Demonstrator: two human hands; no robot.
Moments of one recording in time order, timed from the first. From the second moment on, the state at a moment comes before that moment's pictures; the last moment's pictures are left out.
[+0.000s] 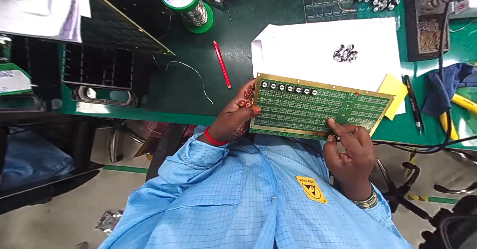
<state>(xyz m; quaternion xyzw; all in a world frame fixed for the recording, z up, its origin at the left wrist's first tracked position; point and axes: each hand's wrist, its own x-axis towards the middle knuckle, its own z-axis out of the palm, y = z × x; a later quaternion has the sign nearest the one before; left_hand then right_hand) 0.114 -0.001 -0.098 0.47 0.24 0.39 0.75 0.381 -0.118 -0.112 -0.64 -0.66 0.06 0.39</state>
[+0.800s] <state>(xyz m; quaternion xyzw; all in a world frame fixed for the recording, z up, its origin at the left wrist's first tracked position) 0.115 -0.002 -0.097 0.48 0.27 0.39 0.74 0.380 -0.118 -0.112 -0.64 -0.66 0.07 0.40</state>
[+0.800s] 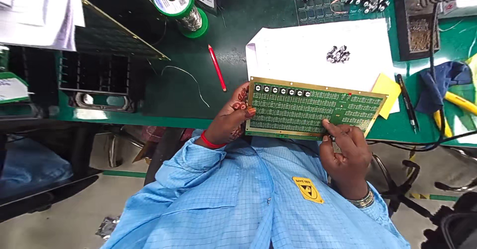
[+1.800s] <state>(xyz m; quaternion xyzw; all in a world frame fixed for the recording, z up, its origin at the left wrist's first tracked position) 0.116 -0.003 -0.095 0.49 0.29 0.40 0.72 0.379 -0.118 -0.112 -0.64 -0.65 0.06 0.40</state>
